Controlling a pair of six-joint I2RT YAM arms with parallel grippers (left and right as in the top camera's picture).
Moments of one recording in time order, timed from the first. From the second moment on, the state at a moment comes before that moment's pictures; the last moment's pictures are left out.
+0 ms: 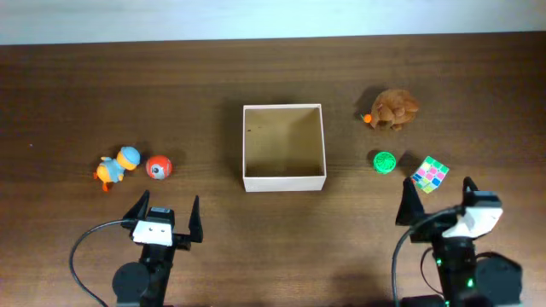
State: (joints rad) left arm -0.01 0.01 0.01 -0.06 0.12 0.06; right arm 0.06 0.20 0.53 -0.42 0.05 0.11
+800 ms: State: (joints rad) left arm -0.01 0.01 0.01 -0.06 0.12 0.06; right arm 0.05 1.04 1.13 -0.89 -0.18 0.16
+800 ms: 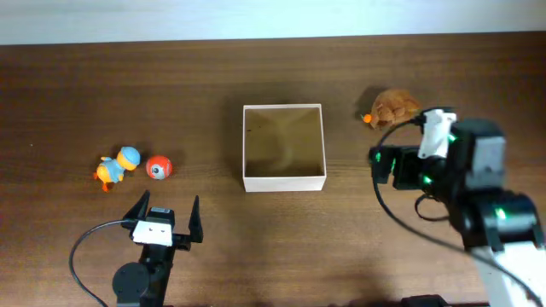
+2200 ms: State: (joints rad) left arm -0.01 0.01 0.01 -0.06 0.12 0.06; right arm -0.30 1.63 1.17 -0.84 0.04 0.61
